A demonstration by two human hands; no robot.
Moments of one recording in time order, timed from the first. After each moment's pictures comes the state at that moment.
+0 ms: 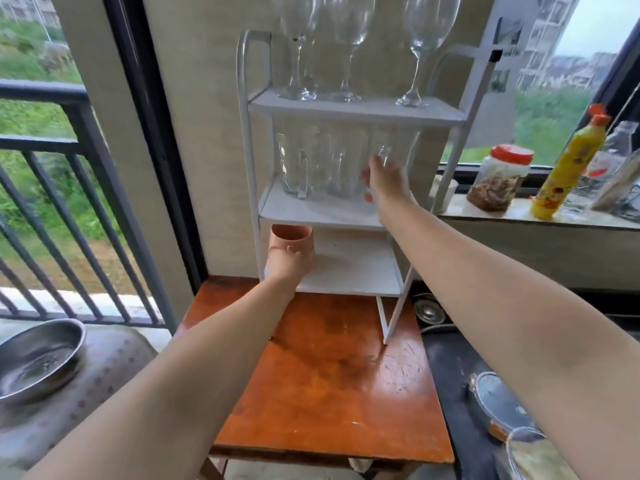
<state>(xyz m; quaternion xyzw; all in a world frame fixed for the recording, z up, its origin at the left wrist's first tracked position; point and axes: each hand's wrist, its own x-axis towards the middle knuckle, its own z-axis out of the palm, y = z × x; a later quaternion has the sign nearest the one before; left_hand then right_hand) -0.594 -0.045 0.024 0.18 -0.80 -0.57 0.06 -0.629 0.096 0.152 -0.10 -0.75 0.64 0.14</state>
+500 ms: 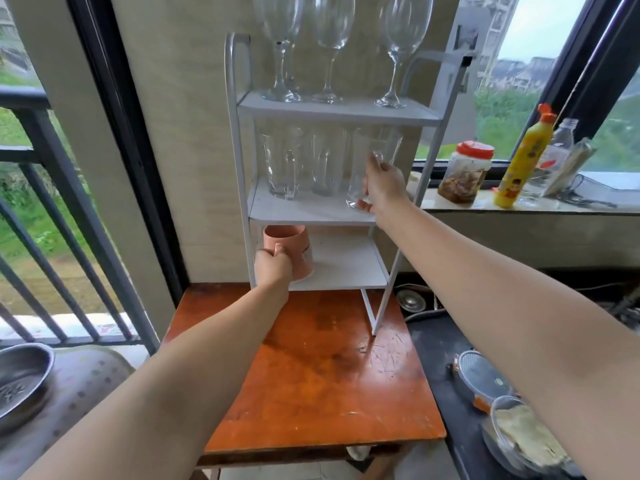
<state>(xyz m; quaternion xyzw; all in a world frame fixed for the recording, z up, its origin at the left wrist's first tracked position) -0.588 -0.051 0.018 0.22 -0.68 -0.69 0.05 -0.595 0.102 0.158 -0.12 -0.70 0.69 0.12</state>
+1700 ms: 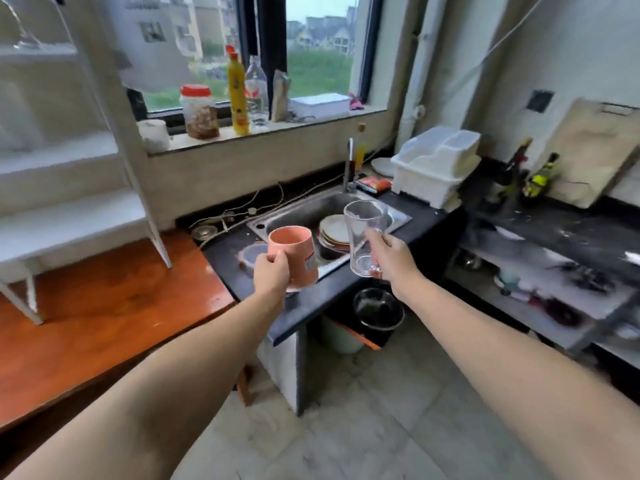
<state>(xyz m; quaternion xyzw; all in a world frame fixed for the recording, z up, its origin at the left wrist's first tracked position) -0.242 0.242 -0.016 -0.01 -0.75 -0.65 -0.13 -0.119 0.390 0.021 -0.34 -0.70 0.57 0.26</state>
